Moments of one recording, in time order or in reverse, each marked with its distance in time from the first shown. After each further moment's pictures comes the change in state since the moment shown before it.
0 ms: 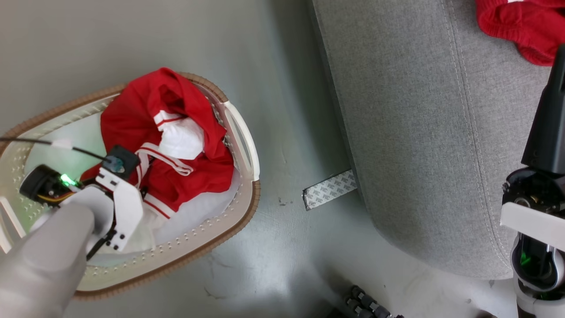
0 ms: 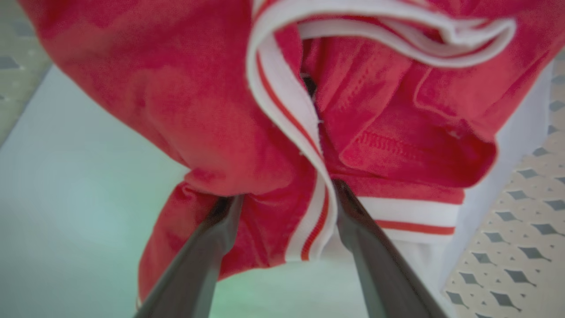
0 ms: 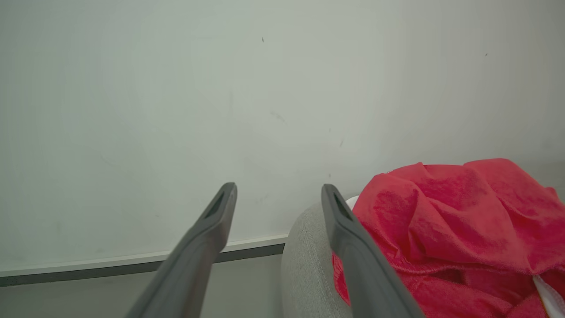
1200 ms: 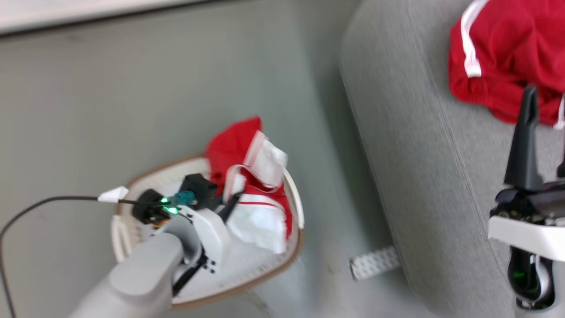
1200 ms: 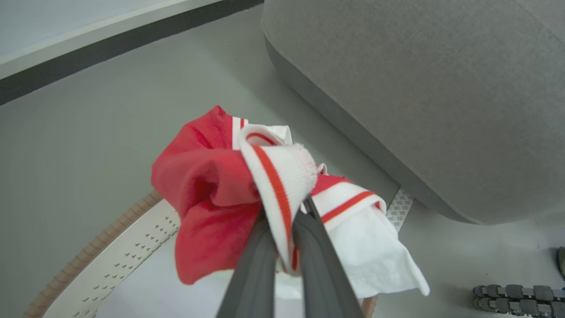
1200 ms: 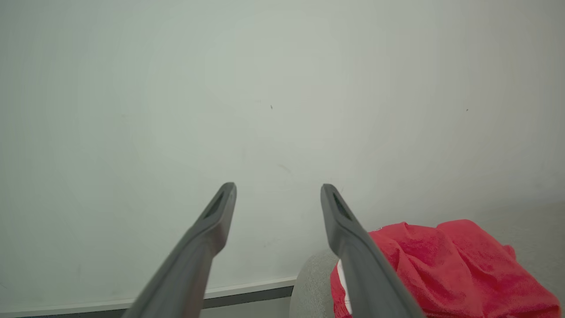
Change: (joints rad) left arm 0.084 -0.207 -0.094 -0.084 -0.214 -0.009 -0.364; right arm 0.073 0.002 -0.063 0.142 -0.136 0.000 0.000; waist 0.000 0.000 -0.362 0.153
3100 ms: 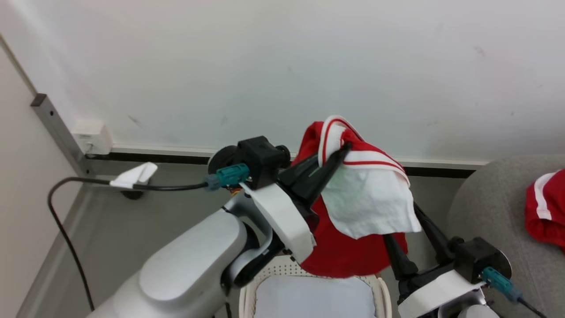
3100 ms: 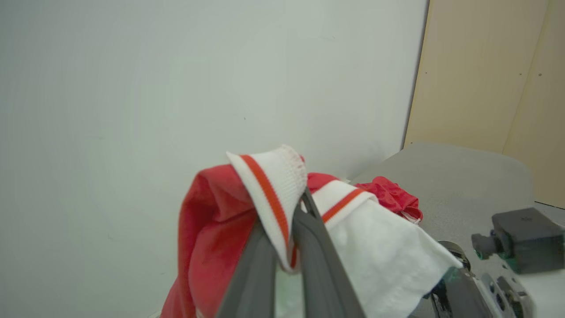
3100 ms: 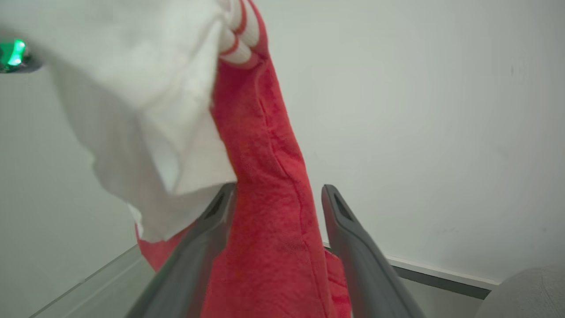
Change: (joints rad) left arm -0.019 -0.027 0.051 -0.650 -0.117 0.162 0.109; right arm 0.135 -0.023 0.314 0.349 -0.073 0.000 0.098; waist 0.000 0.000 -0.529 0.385
